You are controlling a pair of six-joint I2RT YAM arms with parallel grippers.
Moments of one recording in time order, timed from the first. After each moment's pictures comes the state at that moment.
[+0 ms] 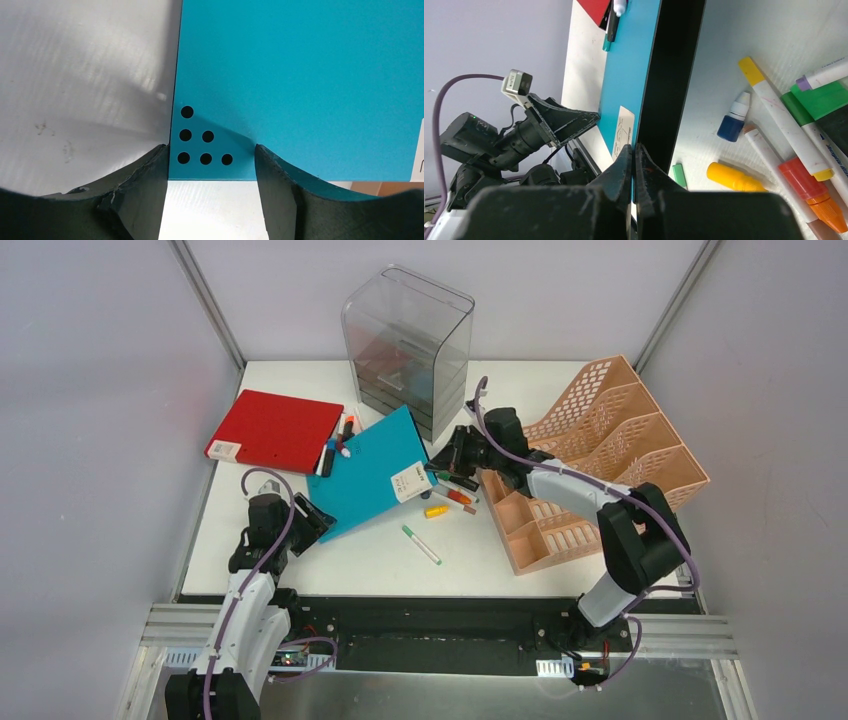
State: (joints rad) left arm 0.05 0.66 0.26 -0.36 0.21 -0.76; right arm 0.59 1.64 1.00 0.12 -0.50 0.81
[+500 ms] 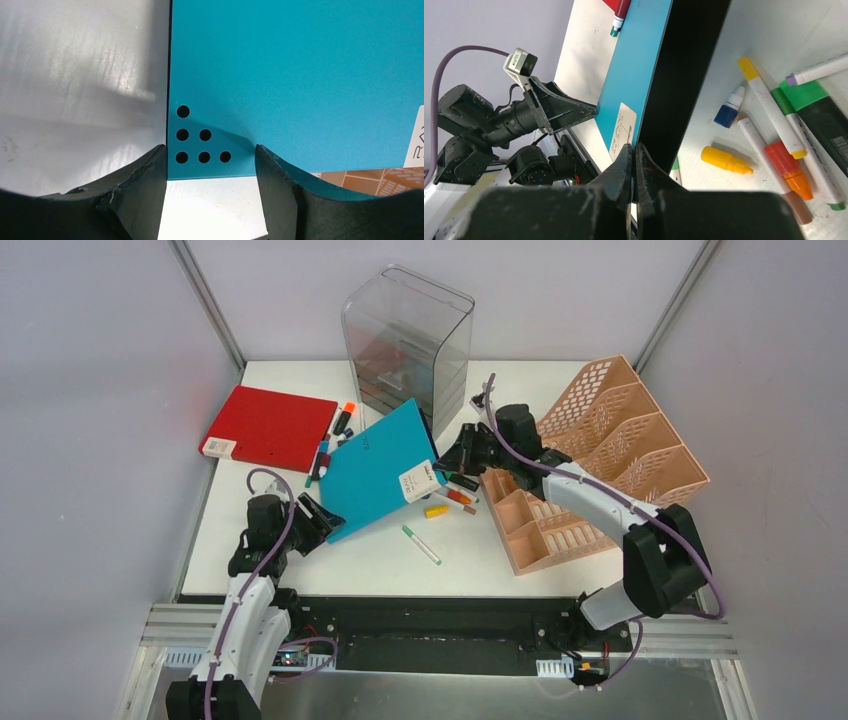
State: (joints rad) left arm 0.05 0.62 0.26 -0.36 0.36 -0.79; right arm 0.58 1.50 1.01 0.00 -0.51 0.68
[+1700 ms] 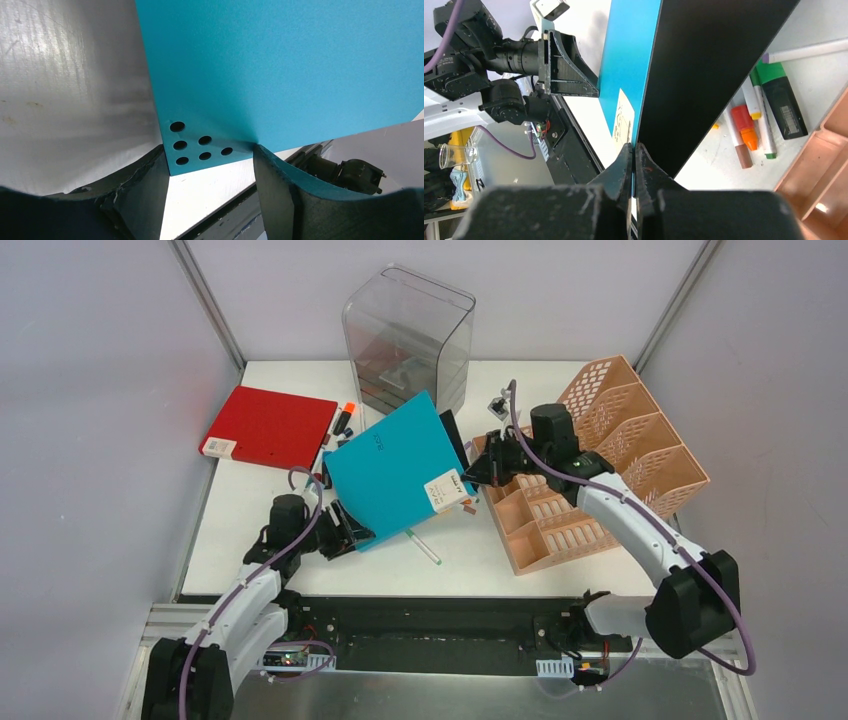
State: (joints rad) left arm -0.16 0.78 0.20 -0.12 0.56 -0.85; right arm 0.47 1.29 1.01 -0.31 -0.68 0.28
